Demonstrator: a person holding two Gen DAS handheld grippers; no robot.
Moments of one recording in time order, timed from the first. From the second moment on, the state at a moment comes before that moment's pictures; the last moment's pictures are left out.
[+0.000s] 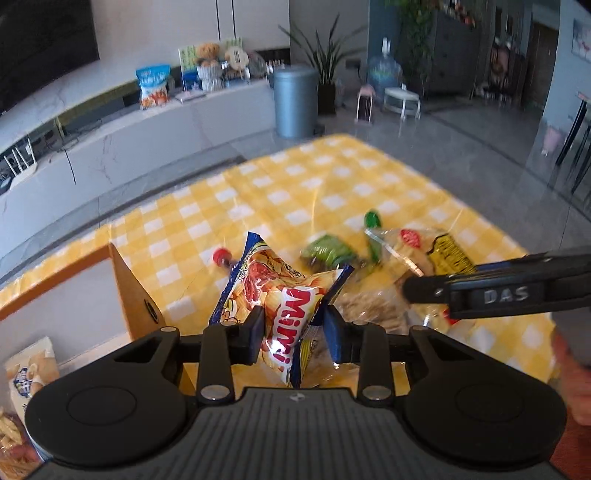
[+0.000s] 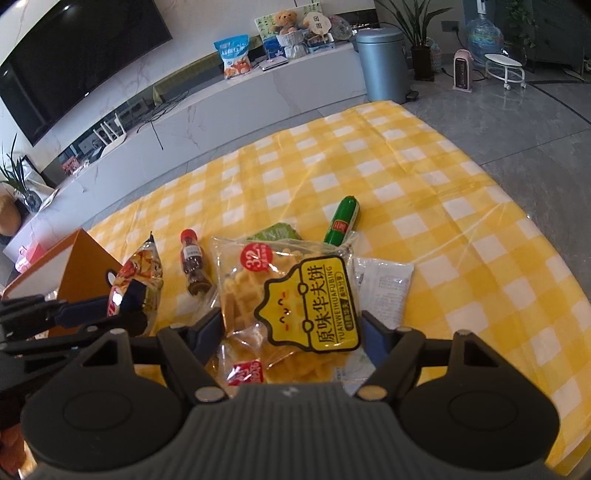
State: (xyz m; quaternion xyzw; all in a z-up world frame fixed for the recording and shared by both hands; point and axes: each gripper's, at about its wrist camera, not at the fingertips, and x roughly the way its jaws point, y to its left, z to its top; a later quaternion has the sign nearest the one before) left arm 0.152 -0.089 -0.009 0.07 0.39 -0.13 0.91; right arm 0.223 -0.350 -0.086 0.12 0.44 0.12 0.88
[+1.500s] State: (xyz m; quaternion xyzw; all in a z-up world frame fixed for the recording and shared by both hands) left arm 0.140 0.122 -0.010 -0.01 0.38 -0.06 0.92; right arm 0.239 -0.066 -0.006 -0.11 0.46 0.30 0.83
